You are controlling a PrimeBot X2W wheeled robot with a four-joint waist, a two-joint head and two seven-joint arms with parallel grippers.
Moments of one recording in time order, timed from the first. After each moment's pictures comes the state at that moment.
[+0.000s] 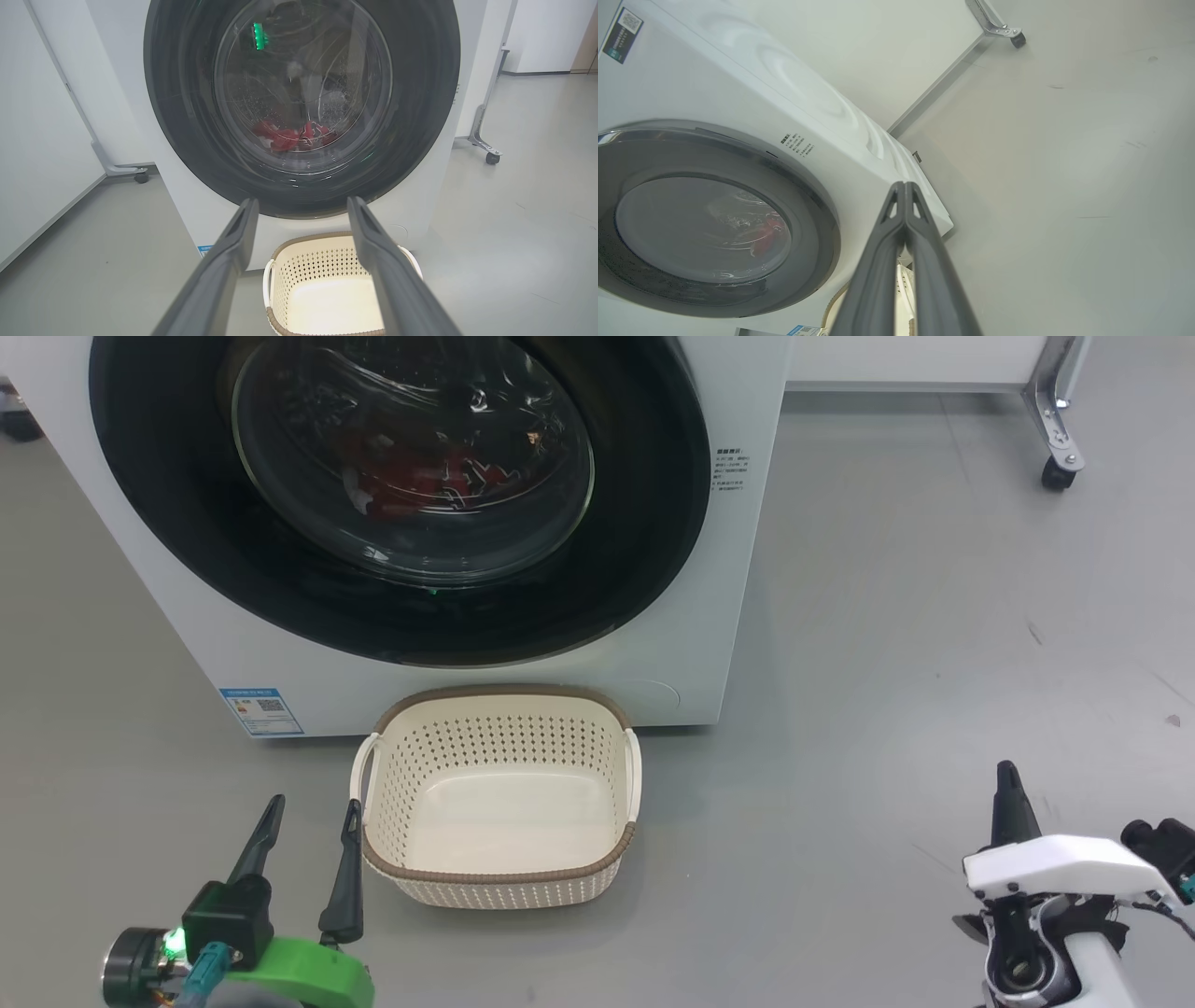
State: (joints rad) left arm -0.02 0.11 -0.19 0.23 -0.28 0.02 -0.25; right arm -0.10 -0.04 0.00 0.40 0.91 0.09 -0.18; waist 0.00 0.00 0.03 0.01
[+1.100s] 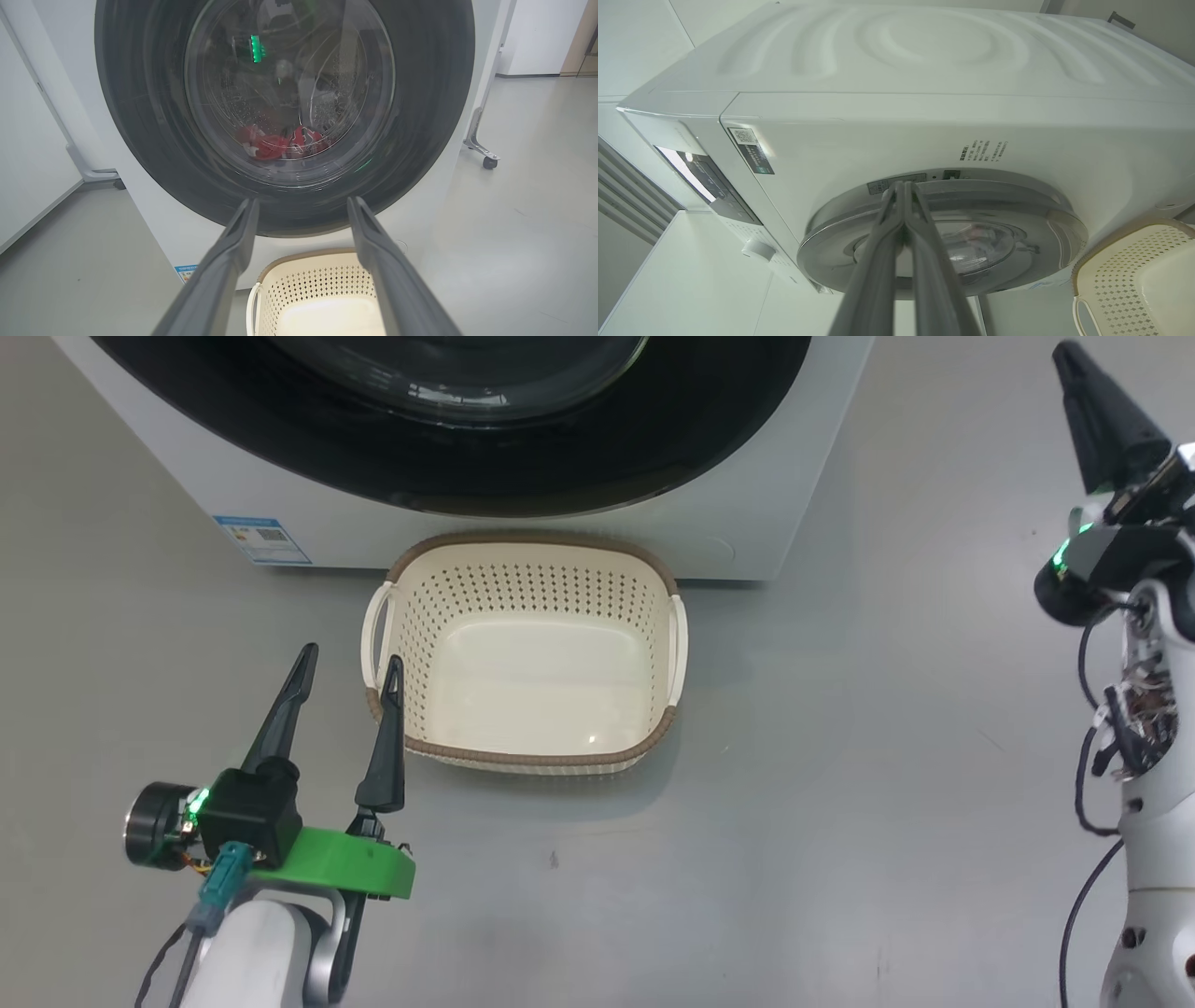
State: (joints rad) left arm -0.19 0.06 -0.22 0.12 -0.24 0.01 -0.25; right arm -0.70 -0.11 -0.16 0.41 1.62 0.05 0.38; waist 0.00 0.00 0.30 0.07
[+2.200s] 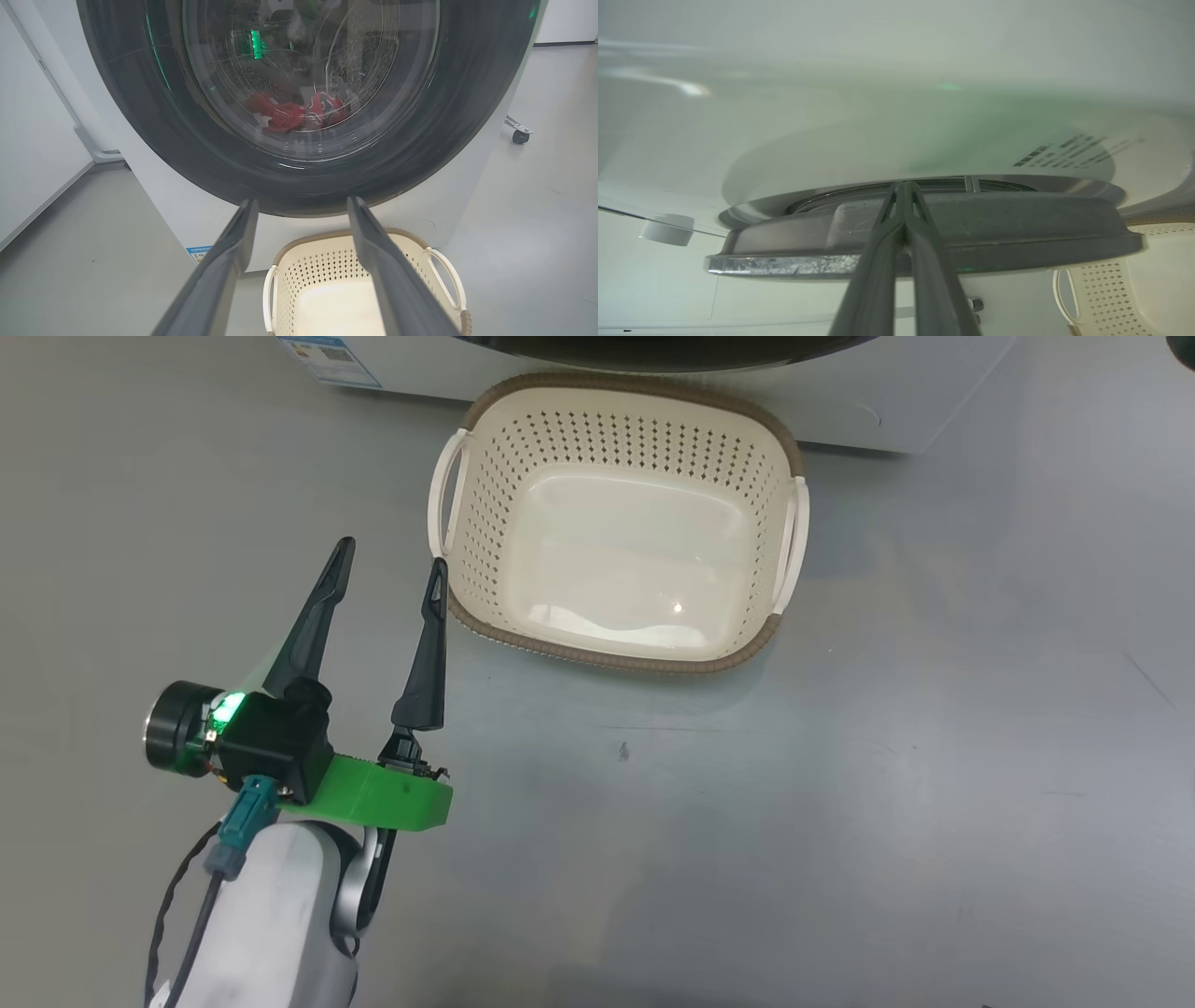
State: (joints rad) left arm -0.34 0.04 -0.28 0.08 -0.23 0.01 -0.25; right arm -1.12 -0.26 -0.02 0.48 1.57 -0.09 0.59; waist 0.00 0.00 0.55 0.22
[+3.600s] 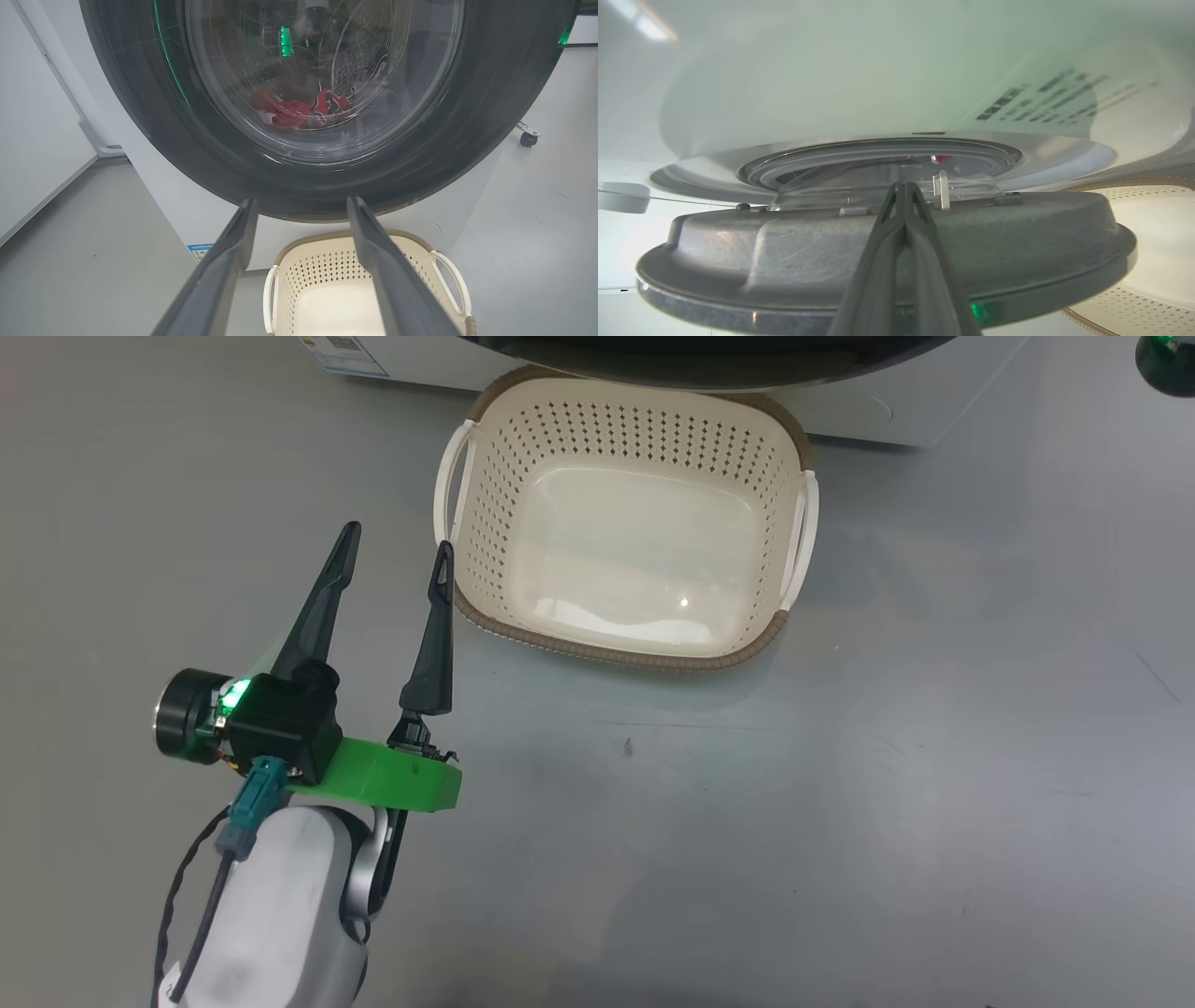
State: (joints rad) left arm -0.38 0.03 -0.31 0.11 -0.25 0.04 -0.26; right arm -1.16 -0.27 0.05 0.63 1.58 0.01 0.74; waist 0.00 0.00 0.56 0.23
